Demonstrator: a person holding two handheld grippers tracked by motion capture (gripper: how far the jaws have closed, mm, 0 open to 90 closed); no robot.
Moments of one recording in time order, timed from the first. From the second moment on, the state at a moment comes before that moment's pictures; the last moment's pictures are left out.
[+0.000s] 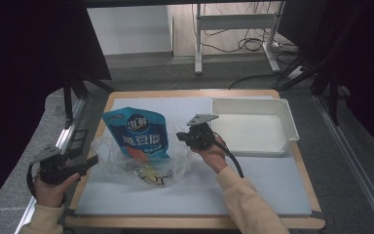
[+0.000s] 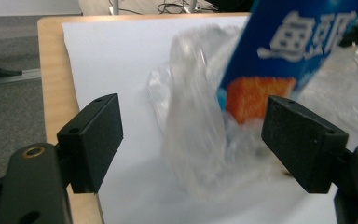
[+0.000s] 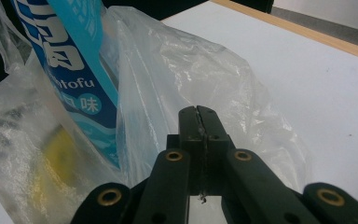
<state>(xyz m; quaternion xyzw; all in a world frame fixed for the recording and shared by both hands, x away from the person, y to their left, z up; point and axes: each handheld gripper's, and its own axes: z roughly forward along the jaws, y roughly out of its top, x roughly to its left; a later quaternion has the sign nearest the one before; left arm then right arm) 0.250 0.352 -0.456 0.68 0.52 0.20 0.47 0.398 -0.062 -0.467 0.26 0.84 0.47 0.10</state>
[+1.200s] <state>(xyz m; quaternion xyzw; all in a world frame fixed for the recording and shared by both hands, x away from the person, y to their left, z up) 0.327 0.335 -0.460 0.74 0.48 0.15 0.44 0.395 -0.058 -0.460 0.25 0.84 0.46 0.11</state>
